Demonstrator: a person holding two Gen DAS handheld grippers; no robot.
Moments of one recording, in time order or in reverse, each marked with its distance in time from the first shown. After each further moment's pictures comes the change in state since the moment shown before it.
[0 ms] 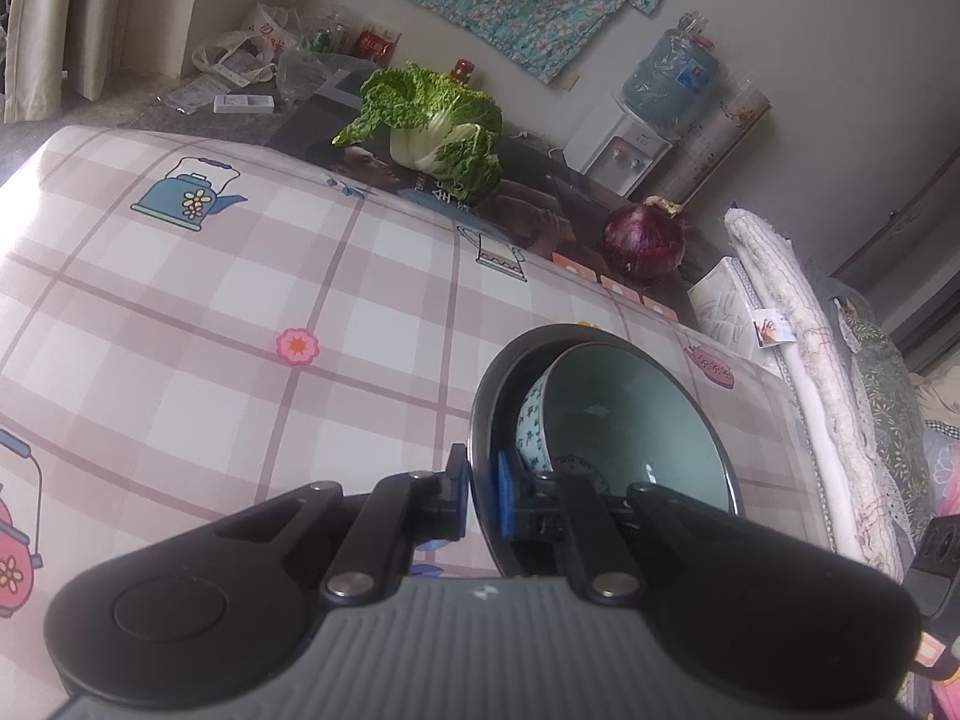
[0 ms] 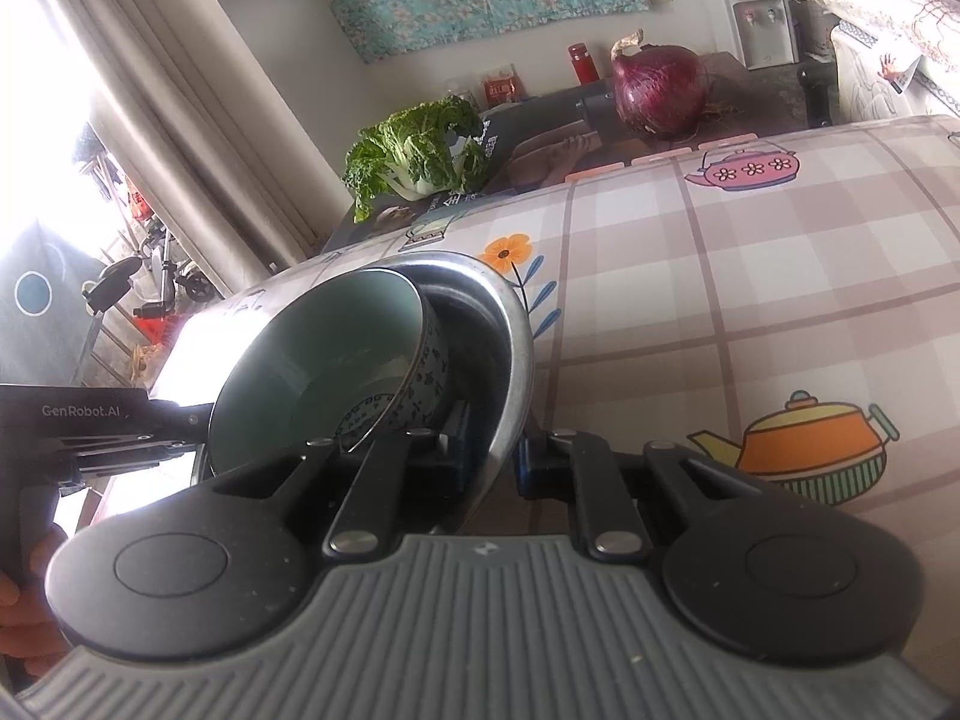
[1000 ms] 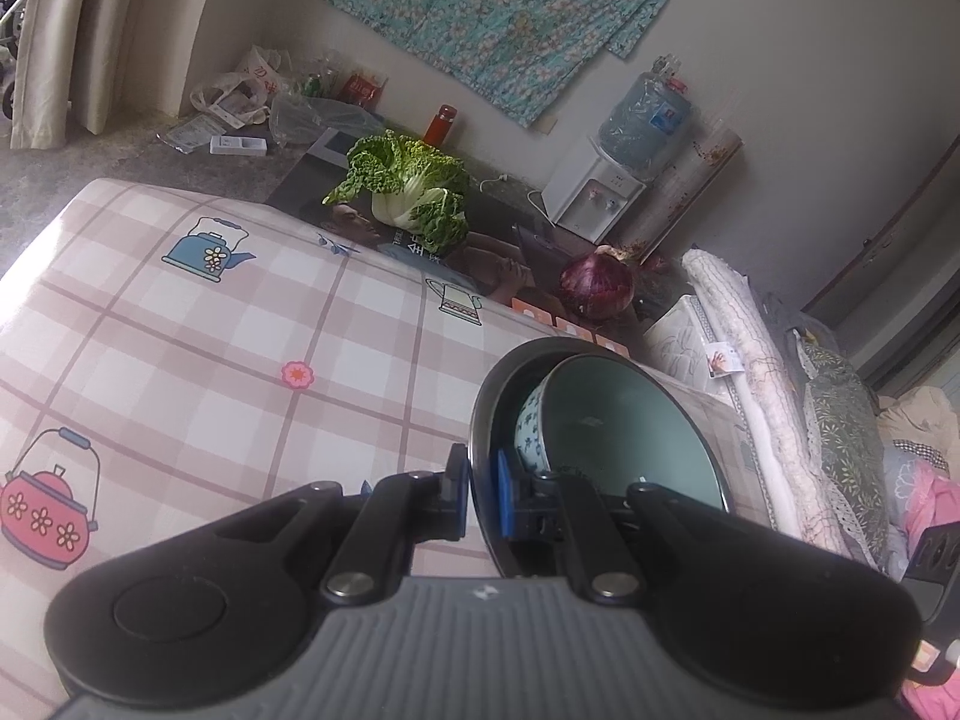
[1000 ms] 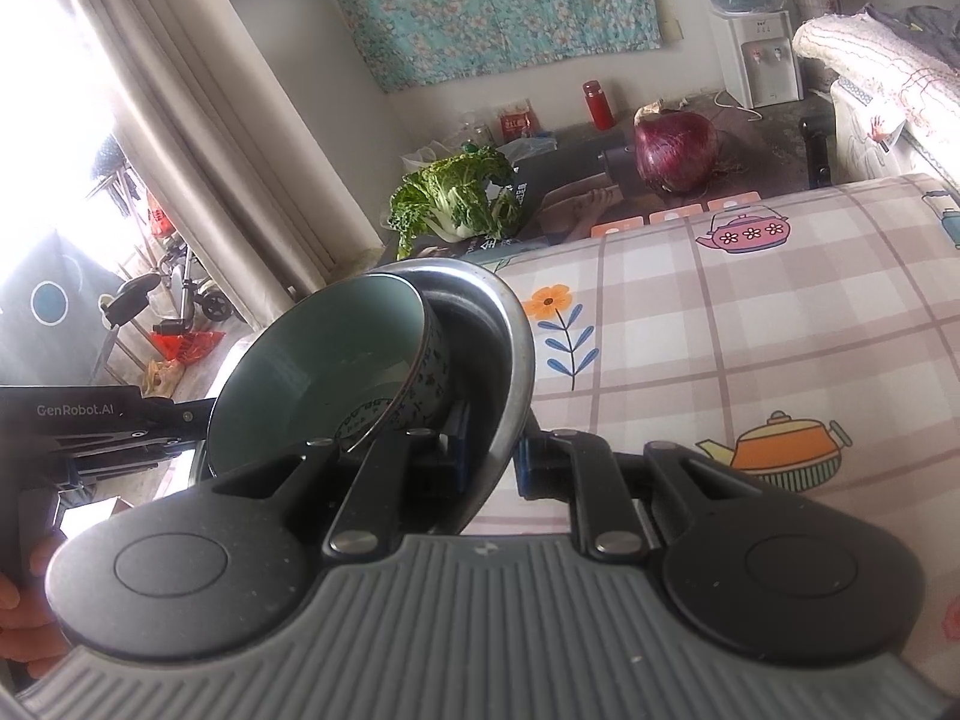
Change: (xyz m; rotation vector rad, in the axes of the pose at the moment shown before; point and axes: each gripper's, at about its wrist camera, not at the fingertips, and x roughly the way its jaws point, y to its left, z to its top) left arm -0.070 -0.020 -0.007 0.002 -0.084 -0.030; right arm -0.069 0.031 0.003 -0.023 -0.059 0.014
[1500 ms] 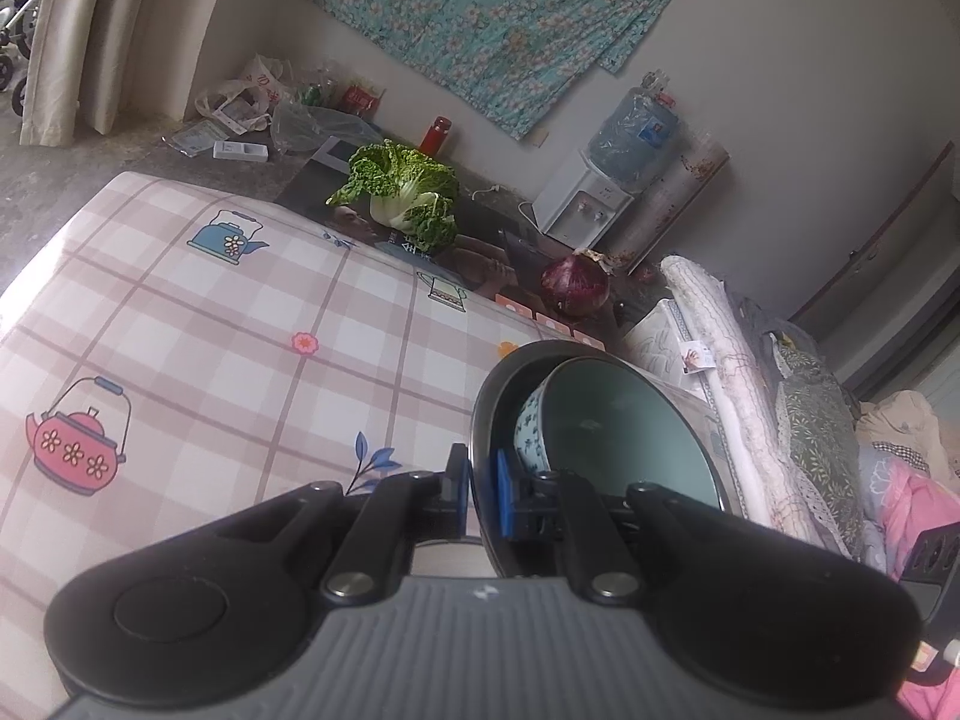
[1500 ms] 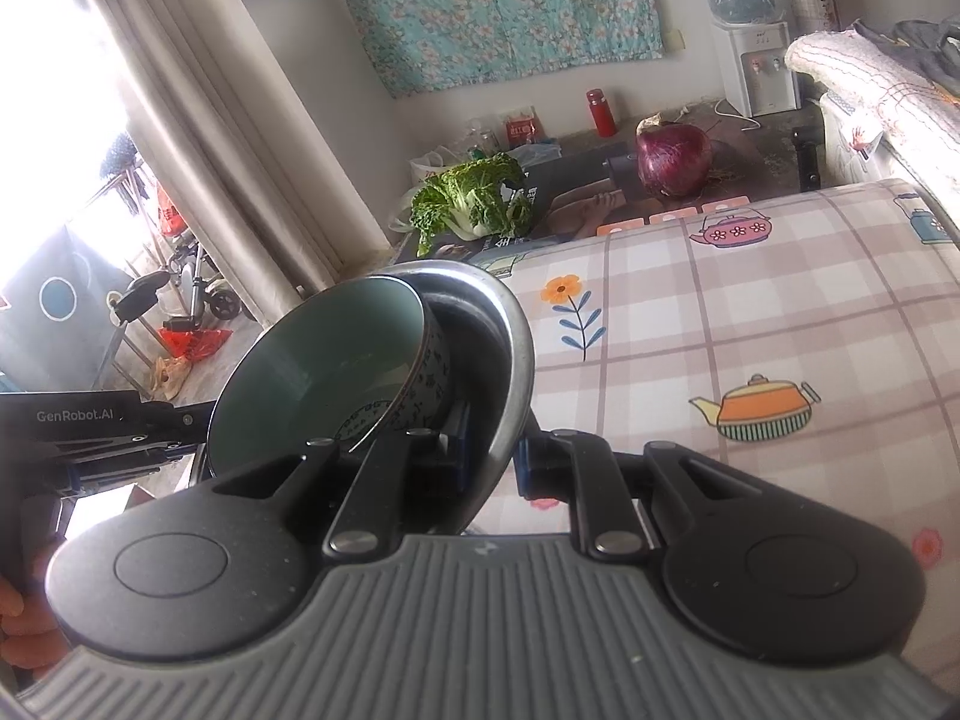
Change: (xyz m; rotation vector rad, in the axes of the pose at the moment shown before) left arm -0.049 -0.008 -0.029 -0.014 -0.027 -0.020; right arm -0.052 0.019 -0.019 -0.009 -0.010 0.000
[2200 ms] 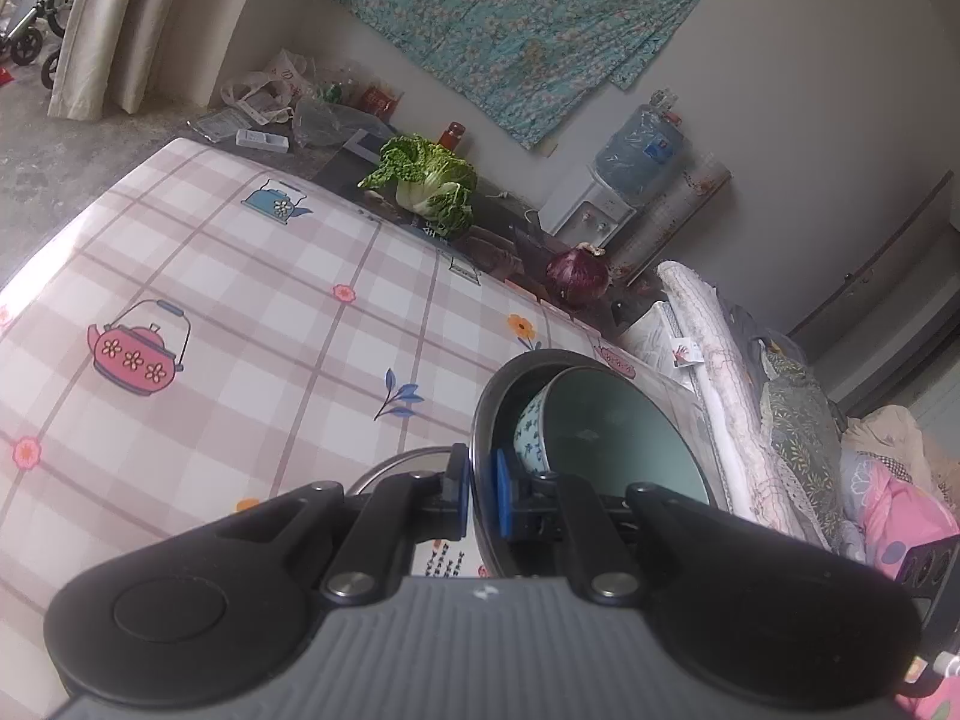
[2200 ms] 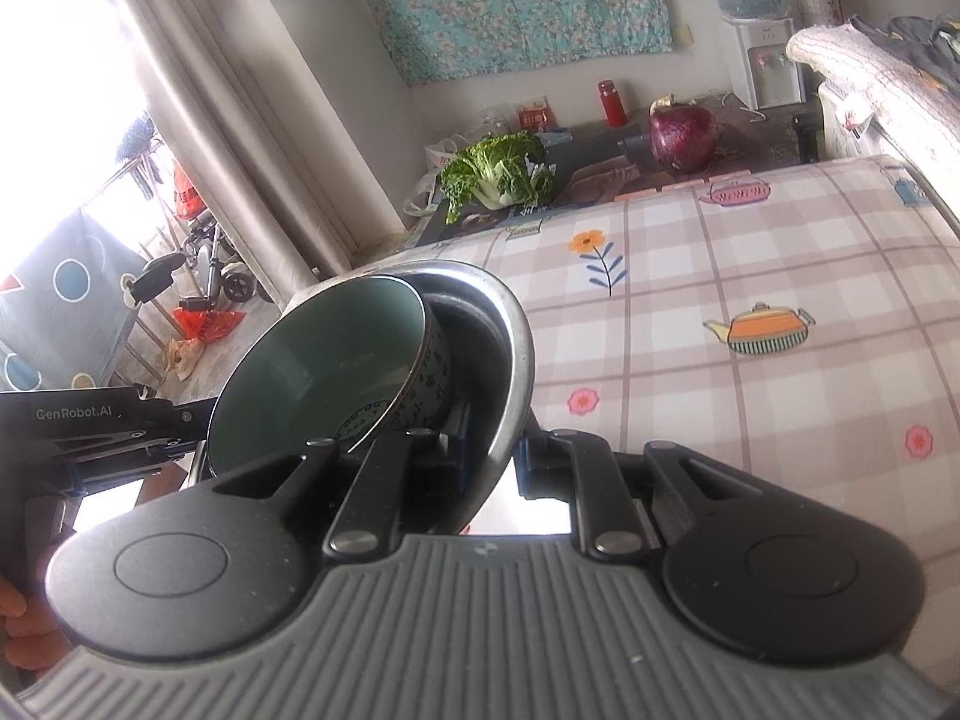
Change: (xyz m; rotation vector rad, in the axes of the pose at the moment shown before) left arm -0.048 0.015 -0.045 -0.060 -0.020 -0.006; right arm -0.046 0.028 -0.043 -0.009 0.020 0.011
